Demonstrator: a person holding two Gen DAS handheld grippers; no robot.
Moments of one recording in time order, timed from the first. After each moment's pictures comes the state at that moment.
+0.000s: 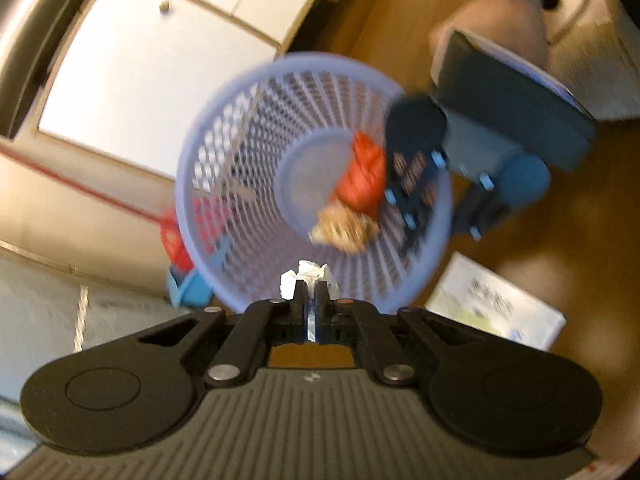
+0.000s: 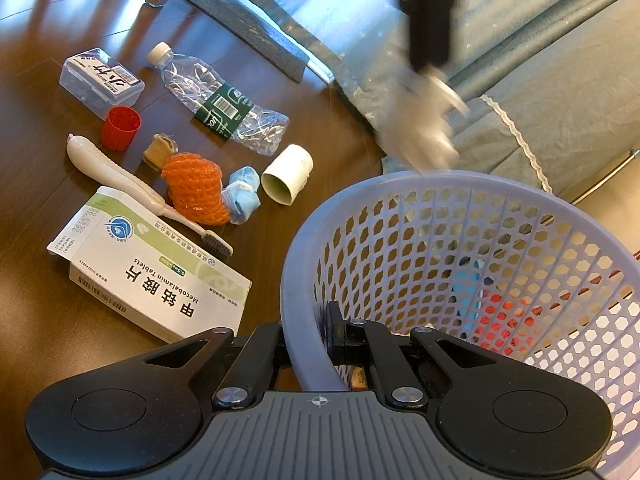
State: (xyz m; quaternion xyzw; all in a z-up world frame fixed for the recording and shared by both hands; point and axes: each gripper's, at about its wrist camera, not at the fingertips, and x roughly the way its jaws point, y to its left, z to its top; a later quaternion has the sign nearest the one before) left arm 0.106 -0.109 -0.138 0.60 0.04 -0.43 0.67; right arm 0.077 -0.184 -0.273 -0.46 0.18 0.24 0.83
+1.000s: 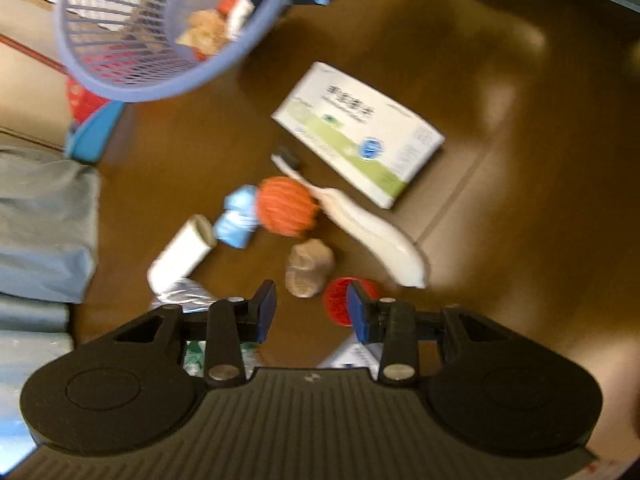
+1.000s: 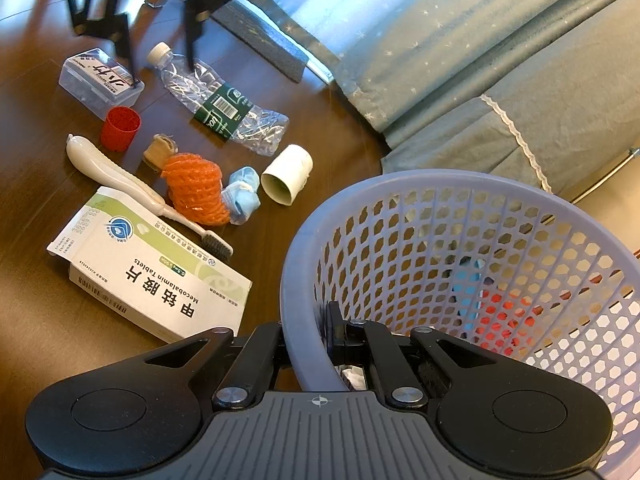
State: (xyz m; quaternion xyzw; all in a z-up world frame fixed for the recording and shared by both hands) left arm 0.101 -0.002 -0.248 0.59 0.27 -0.43 0.63; right arm 0.075 -0.183 -0.272 -0.46 0.18 0.24 0.83
